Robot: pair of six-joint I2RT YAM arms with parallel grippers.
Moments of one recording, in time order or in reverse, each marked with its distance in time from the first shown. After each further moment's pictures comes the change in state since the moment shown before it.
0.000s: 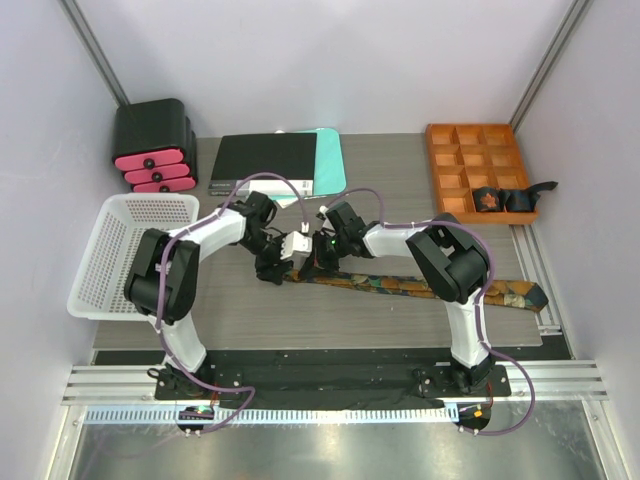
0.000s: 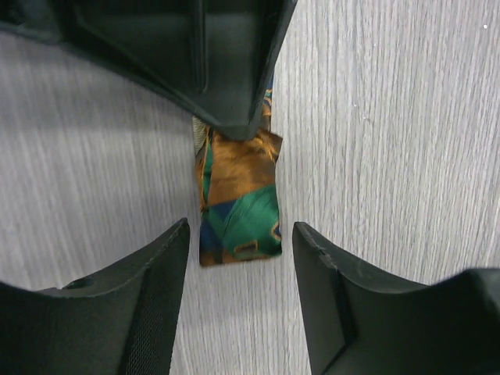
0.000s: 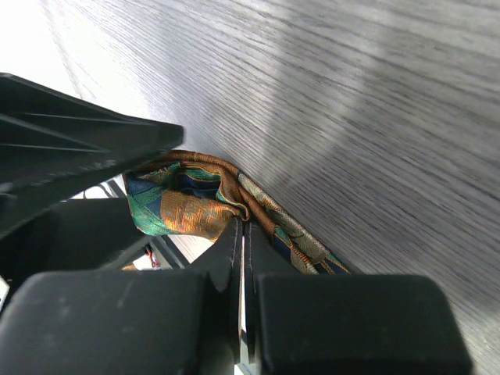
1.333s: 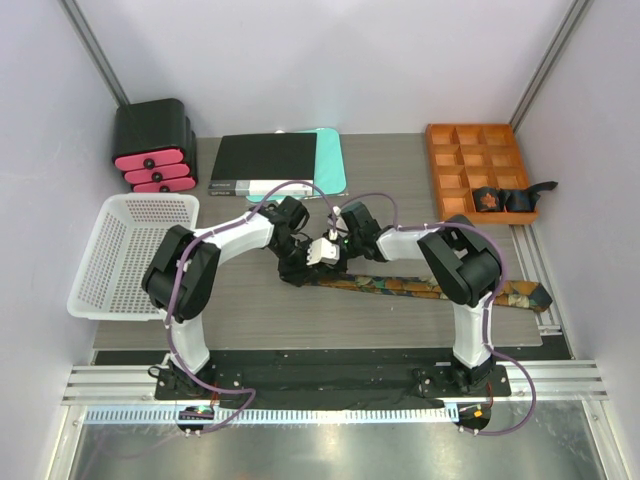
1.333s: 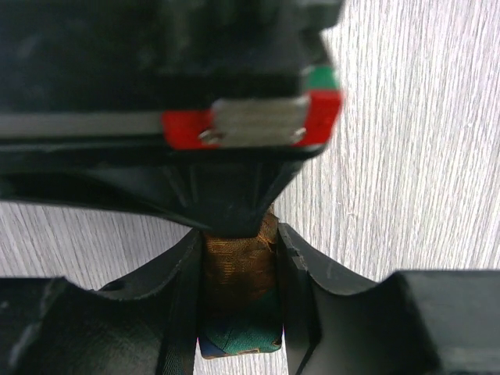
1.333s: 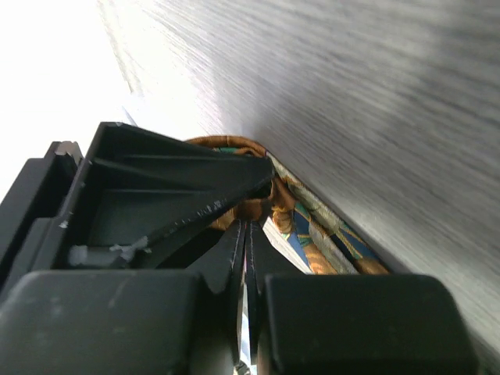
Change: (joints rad) left arm -0.196 0.078 0.073 0.055 -0.103 -0.181; right arm -0.049 -0.074 -0.136 0.139 -0.121 0.103
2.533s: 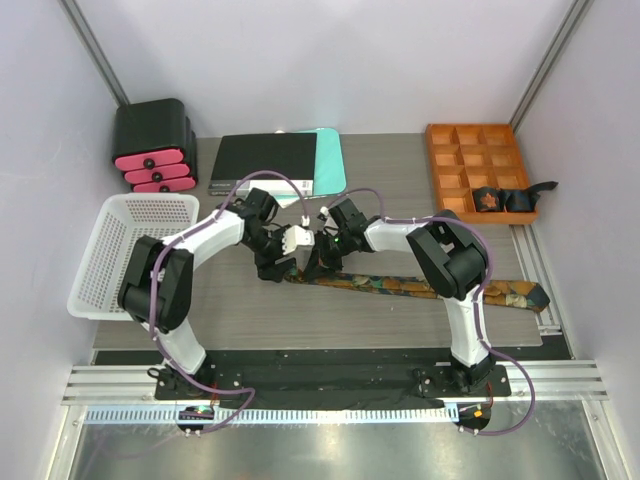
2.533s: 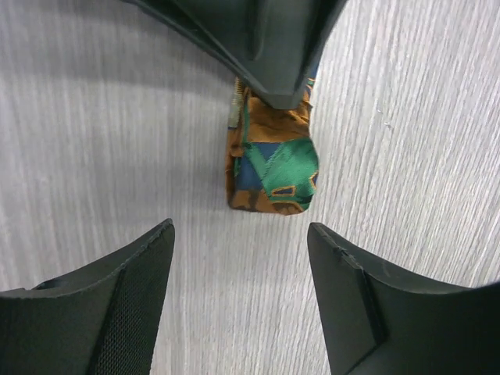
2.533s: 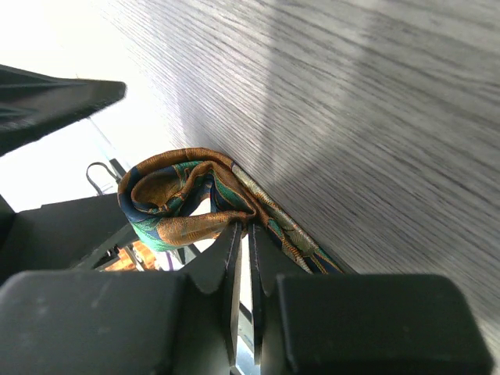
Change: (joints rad) left arm 0.161 -0.135 -0.071 -0.020 -0.004 0.014; right arm 0.023 0.101 0.182 -0.248 0.036 -0.154
